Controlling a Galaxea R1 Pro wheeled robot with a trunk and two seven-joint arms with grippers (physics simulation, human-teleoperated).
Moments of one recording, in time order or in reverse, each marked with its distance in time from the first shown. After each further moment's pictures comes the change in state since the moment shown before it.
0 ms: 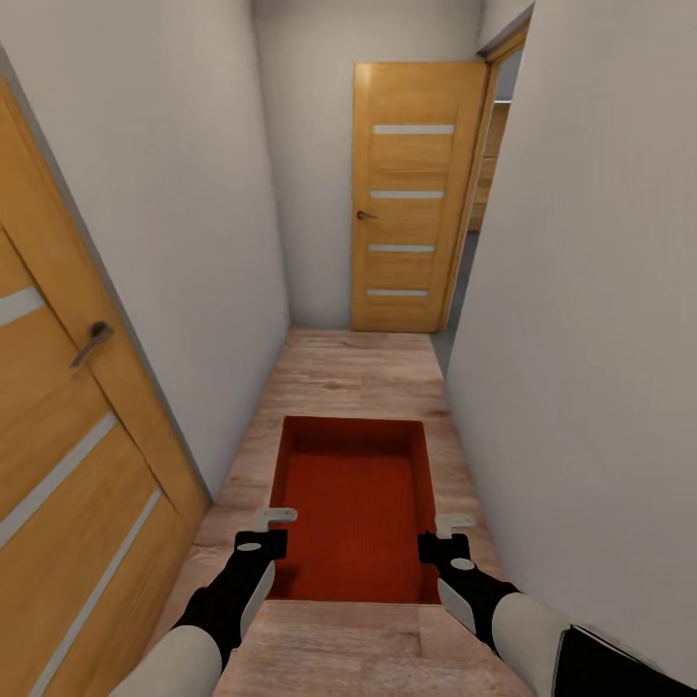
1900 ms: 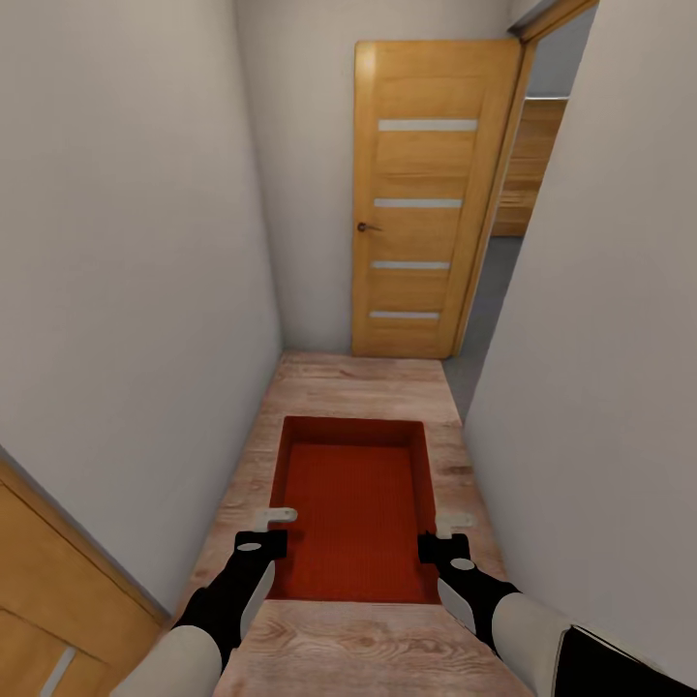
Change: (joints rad) left arm 0.000 0.000 0.000 0.000 0.000 0.000 0.000; right arm 0.000 0.000 0.000 0.000 0.000 0.000 0.000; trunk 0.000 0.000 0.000
